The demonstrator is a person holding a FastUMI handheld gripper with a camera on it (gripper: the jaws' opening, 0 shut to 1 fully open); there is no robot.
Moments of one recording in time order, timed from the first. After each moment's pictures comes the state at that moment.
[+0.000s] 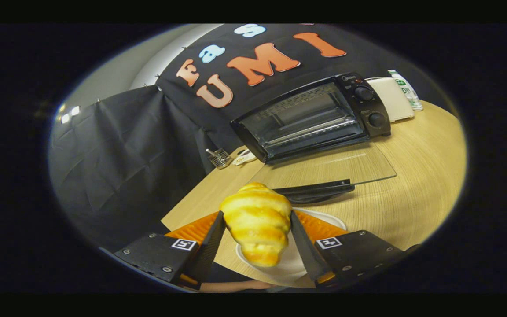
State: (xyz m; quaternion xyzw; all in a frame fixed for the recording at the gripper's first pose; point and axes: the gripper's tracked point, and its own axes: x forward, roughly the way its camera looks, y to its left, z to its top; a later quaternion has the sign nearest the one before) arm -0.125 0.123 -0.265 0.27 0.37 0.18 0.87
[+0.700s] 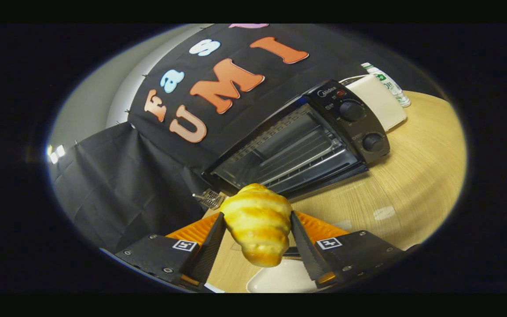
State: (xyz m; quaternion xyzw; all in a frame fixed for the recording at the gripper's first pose) arm -0.004 0.091 -0.256 0.37 0.32 0.09 0.86
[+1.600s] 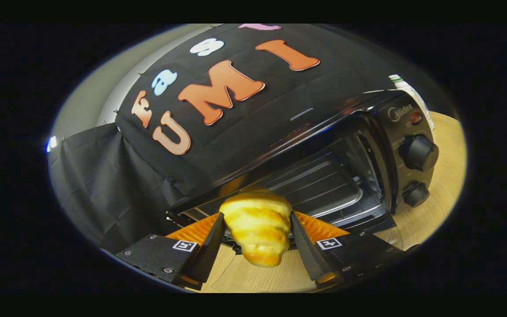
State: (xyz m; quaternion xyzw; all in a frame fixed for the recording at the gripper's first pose) arm 0.116 0.089 -0.286 0.33 0.29 0.06 0.90
